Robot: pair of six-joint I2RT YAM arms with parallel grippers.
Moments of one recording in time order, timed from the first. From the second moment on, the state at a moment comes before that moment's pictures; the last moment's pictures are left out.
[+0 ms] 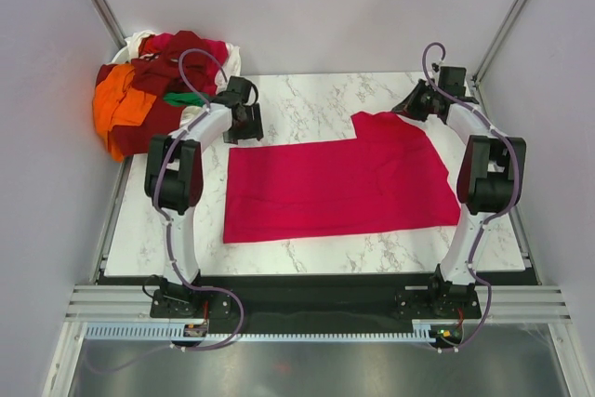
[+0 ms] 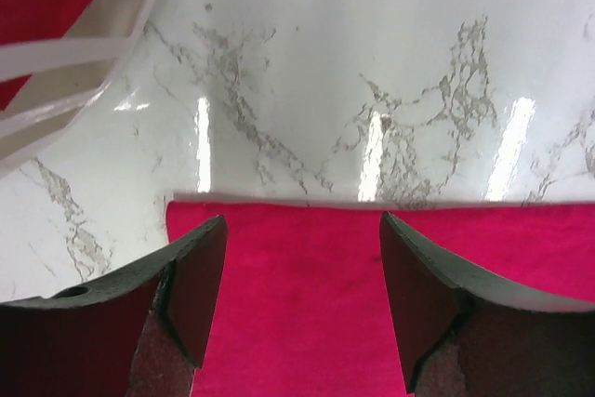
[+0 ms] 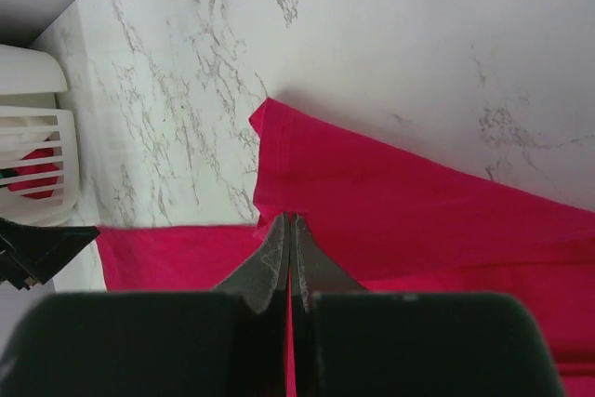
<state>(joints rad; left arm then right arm) -0.24 2.11 1.66 -0.61 -0.11 -0.34 -0.09 2.05 1.57 -0.25 -0.47 0.53</state>
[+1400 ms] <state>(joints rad) -0.34 2.20 1.72 -0.66 -0.19 -0.33 -0.11 1.99 1.56 -0.24 -0.48 0.53</state>
